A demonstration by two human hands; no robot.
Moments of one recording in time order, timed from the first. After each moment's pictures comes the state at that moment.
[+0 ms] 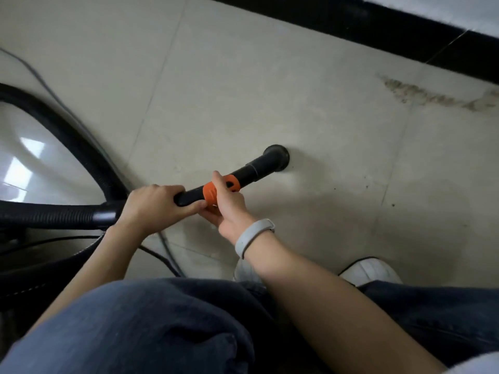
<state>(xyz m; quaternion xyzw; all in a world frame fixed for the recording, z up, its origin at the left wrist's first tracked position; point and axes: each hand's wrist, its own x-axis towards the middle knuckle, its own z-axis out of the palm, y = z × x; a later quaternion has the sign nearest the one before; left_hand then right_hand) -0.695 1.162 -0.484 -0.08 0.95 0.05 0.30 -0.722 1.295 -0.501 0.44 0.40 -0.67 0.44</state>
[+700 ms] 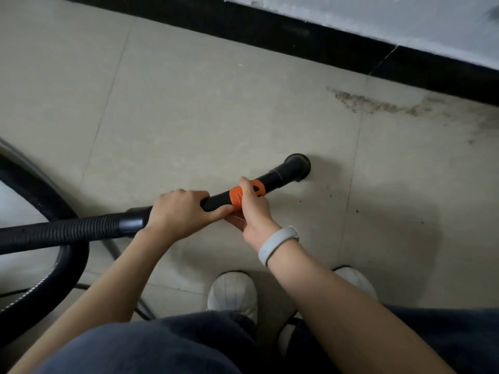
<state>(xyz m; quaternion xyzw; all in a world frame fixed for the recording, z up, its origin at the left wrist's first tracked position) -0.755 1.250 -0.511 0.00 0.95 0.10 0.28 -0.768 1.380 -0.512 0.49 0.45 -0.67 0.32</state>
